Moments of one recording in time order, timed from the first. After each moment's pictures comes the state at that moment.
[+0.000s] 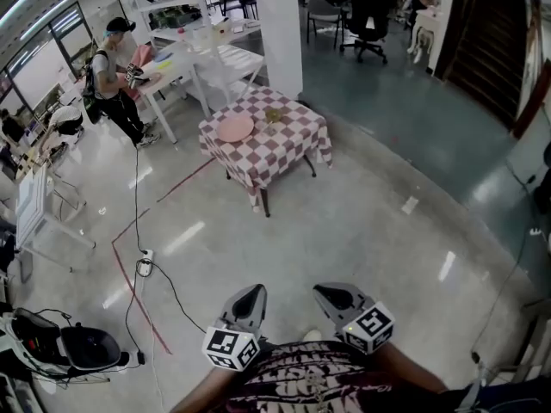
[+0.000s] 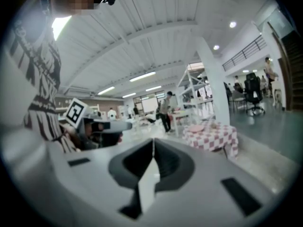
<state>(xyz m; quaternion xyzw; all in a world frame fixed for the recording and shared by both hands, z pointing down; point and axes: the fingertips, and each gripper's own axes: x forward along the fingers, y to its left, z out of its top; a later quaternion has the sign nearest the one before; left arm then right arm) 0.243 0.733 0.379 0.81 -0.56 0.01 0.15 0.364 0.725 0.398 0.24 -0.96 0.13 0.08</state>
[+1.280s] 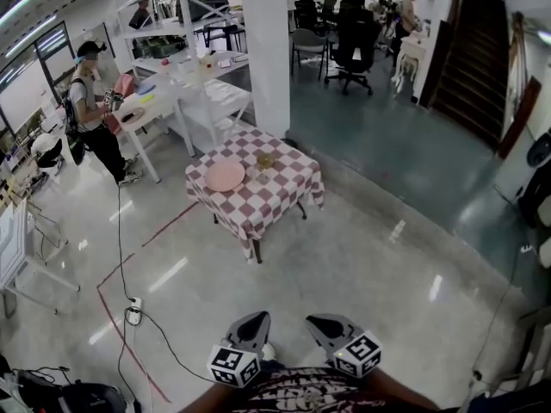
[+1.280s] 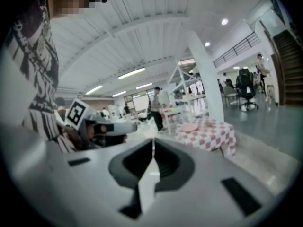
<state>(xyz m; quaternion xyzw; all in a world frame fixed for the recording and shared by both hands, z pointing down) 0.191 0.591 0.411 0.85 -0.50 0.03 0.19 0.288 0.604 0.421 0.29 -0.94 0.17 0.10</state>
